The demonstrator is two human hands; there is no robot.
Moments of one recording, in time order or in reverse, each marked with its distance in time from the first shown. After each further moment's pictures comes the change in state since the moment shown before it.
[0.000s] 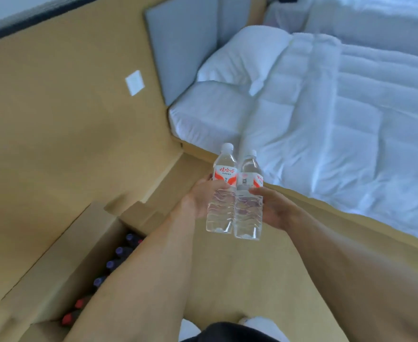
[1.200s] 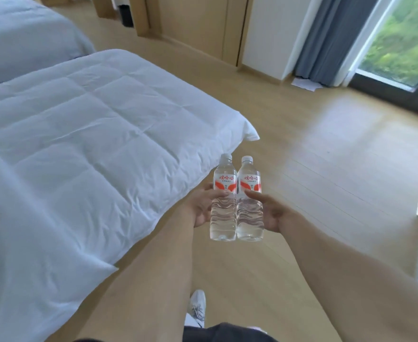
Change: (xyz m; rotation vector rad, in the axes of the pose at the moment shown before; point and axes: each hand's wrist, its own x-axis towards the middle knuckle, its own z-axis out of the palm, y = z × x) left_hand 0.143 -0.101 0.624 0.698 -1.054 -0.400; right_hand -0.345 -0.026 -0.403 0.792 0.850 -0.570
